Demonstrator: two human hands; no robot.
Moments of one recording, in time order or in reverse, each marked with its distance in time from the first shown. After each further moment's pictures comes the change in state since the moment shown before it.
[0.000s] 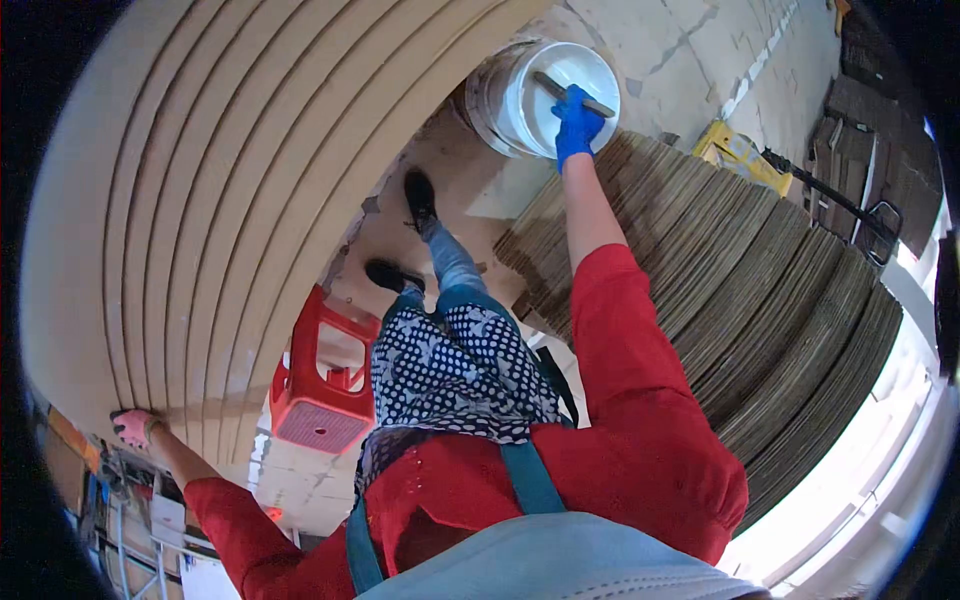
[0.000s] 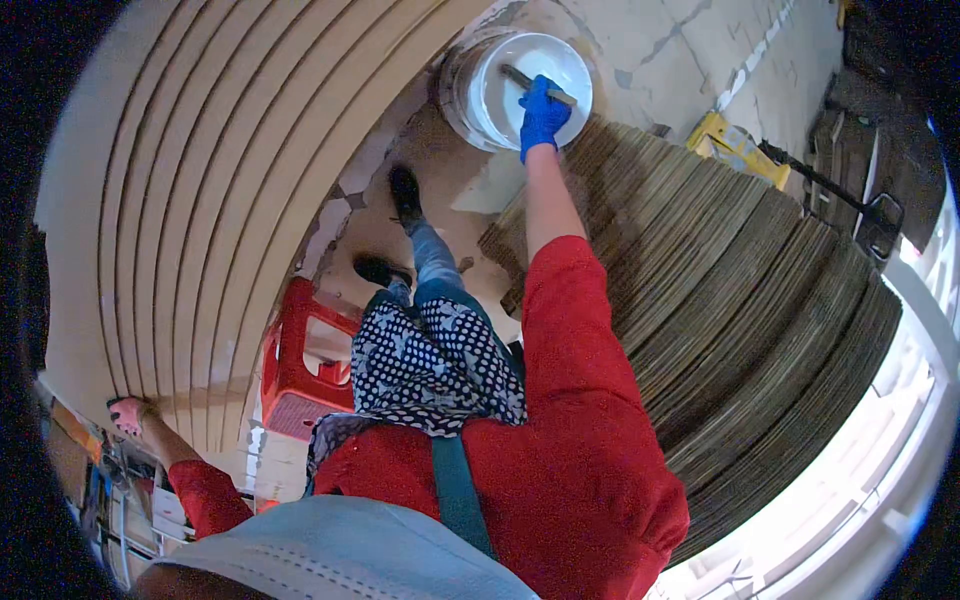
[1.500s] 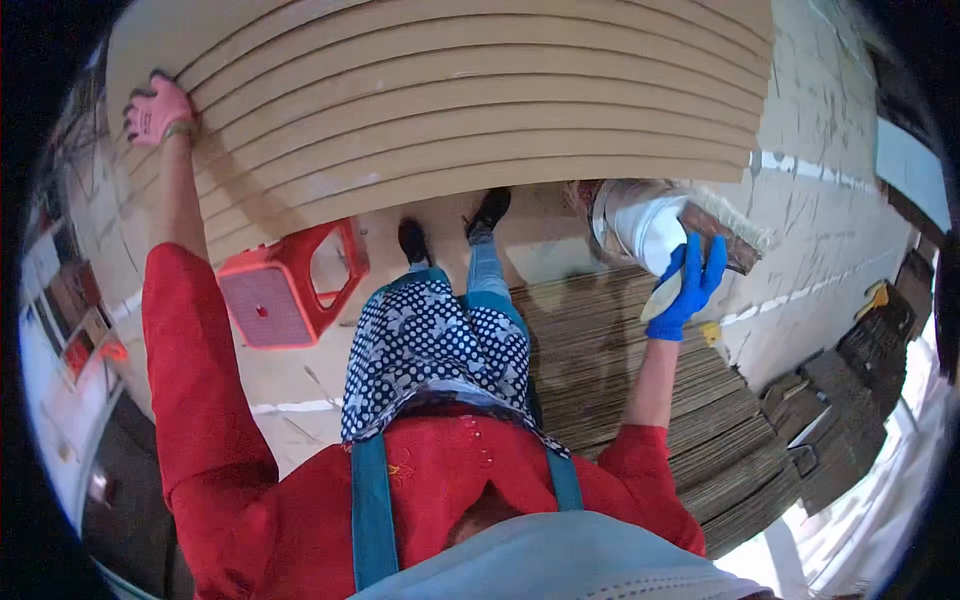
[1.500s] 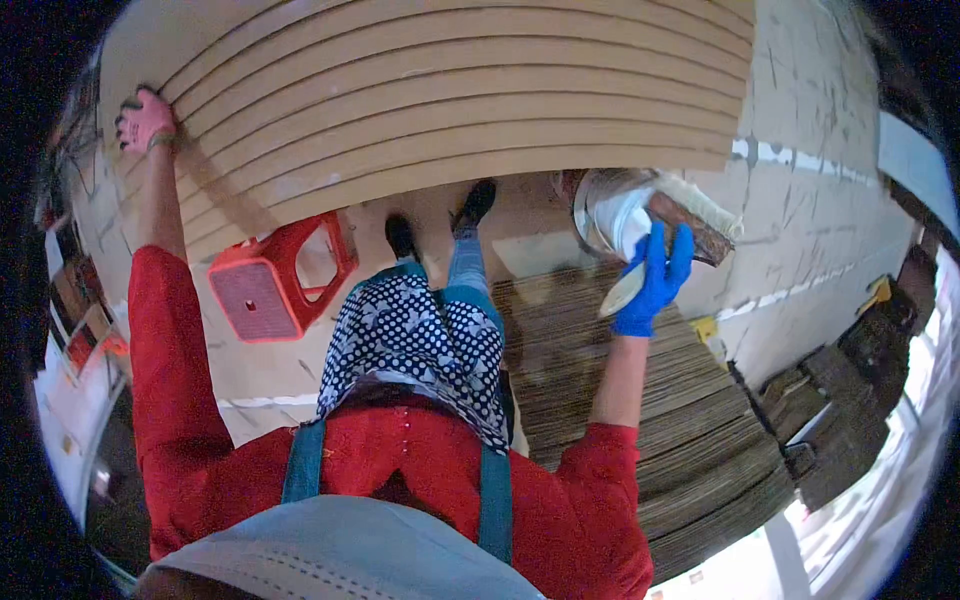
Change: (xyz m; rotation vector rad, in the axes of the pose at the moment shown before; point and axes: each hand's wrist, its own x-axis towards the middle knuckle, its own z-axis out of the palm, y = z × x) left_hand -0.015 0.011 -0.025 -0.474 0.115 -0.226; right_hand -0.217 -0.192 0.018 -0.454 -0.674 -0.836
